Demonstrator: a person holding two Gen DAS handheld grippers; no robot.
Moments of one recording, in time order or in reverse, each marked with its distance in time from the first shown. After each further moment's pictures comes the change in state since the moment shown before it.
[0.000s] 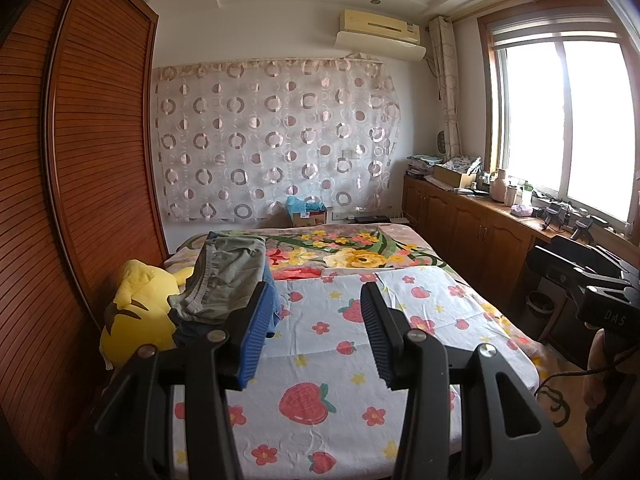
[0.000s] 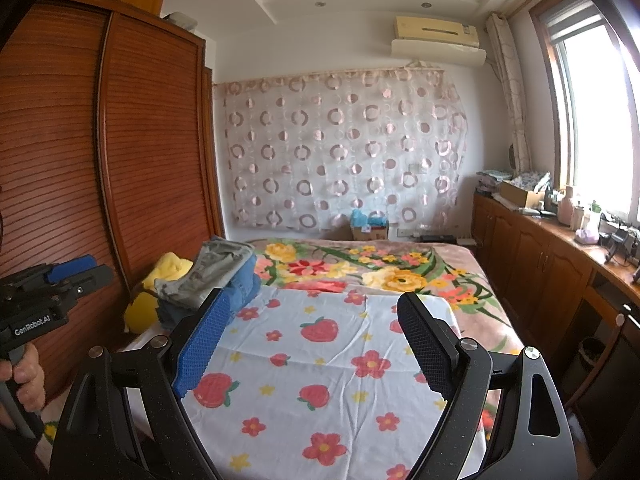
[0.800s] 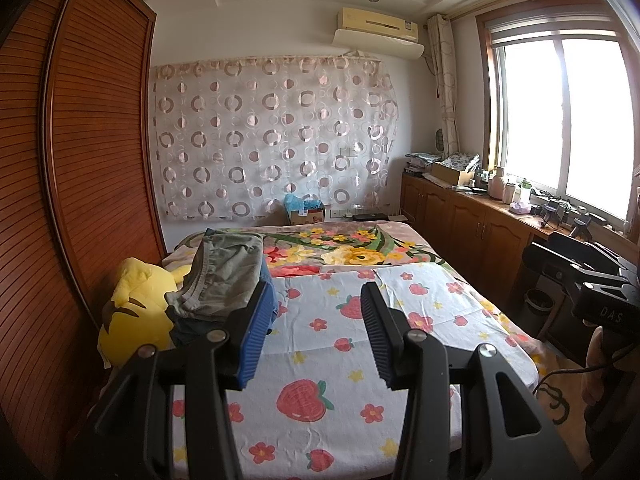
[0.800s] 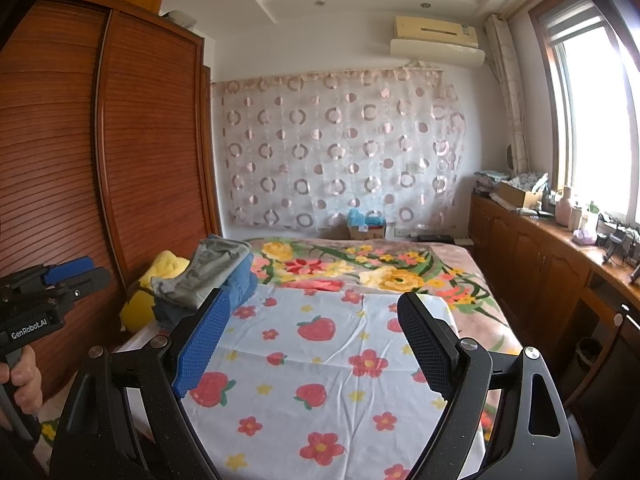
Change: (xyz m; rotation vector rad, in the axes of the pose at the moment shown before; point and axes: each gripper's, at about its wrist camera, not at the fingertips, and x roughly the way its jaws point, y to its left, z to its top) left arm 0.000 -0.007 -0.004 0.001 0.004 -0.002; right arm -0.001 0.004 -0.007 -0.007 -0.001 -0.009
